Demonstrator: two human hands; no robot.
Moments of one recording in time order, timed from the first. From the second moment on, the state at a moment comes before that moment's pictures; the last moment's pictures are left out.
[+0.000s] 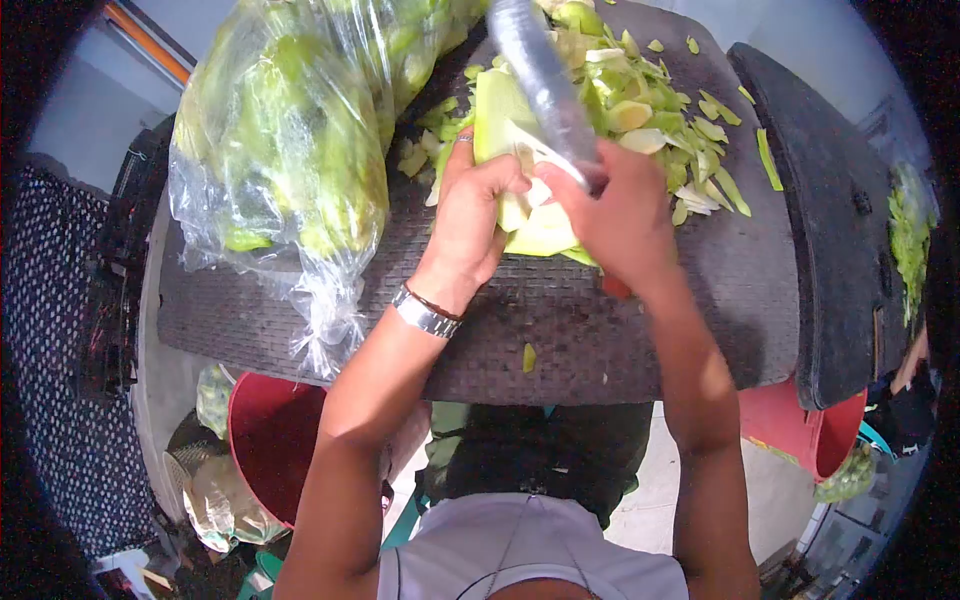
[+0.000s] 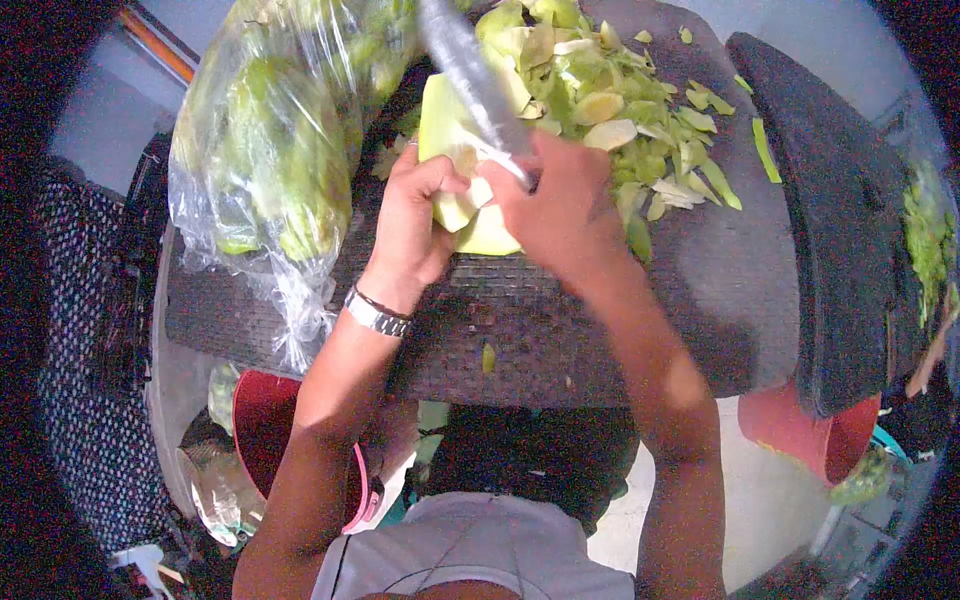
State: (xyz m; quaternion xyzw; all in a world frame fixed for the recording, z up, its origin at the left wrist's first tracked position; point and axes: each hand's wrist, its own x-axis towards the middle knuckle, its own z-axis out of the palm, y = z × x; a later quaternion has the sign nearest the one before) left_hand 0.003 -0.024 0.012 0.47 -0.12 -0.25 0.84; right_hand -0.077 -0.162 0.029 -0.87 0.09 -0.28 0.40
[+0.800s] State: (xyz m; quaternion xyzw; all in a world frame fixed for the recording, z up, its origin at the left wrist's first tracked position) left_hand 0.020 -0.010 0.025 0.19 -0.06 -0.42 0.89; right_hand -0.182 -0.143 0.066 -0.74 0.20 -0.02 0.65
